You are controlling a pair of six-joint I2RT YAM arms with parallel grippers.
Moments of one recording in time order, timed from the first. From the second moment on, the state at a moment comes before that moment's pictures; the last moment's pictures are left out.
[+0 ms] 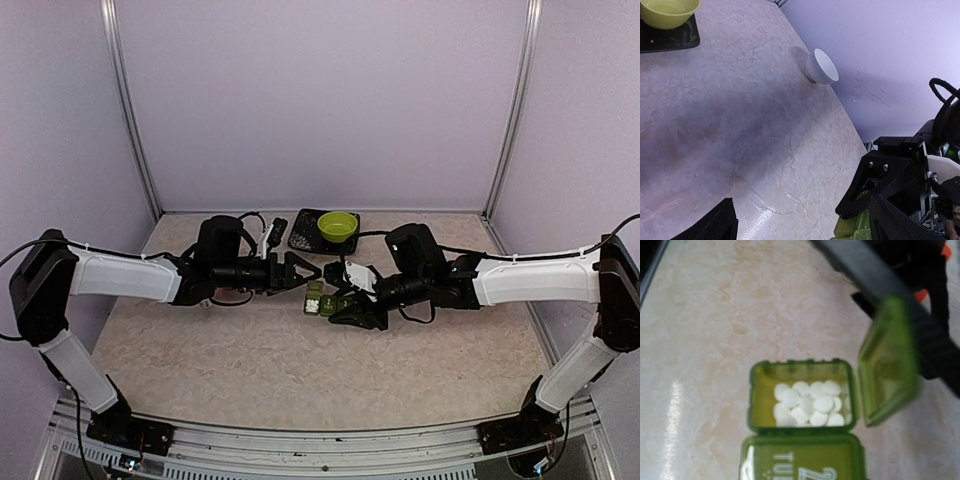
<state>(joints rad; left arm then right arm) -0.70 1.63 0.90 0.36 0.52 -0.67 0.88 1.56 0.97 -0.01 -0.45 -0.47</state>
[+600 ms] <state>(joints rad) -0.74 1.63 0.89 0.38 0.57 -0.66 0.86 1.57 0.97 0.00 -0.38 -0.45</state>
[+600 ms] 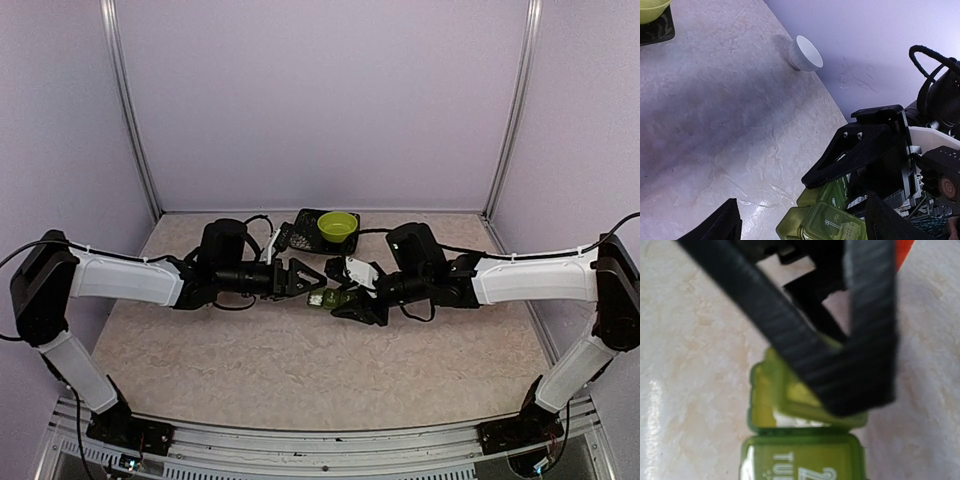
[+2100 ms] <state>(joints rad) -0.76 1.67 0.84 0.60 0.67 -0.79 0.85 1.49 0.90 0.13 -0.31 -0.45</state>
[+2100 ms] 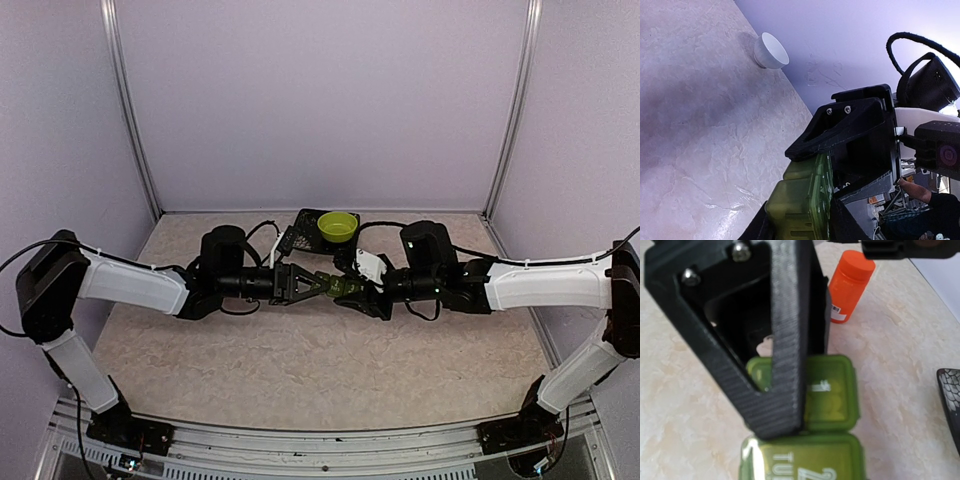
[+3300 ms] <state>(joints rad) -0.70 1.39 0.78 0.50 0.56 -0.72 0.85 1.49 0.90 0.15 -0.32 -0.41</state>
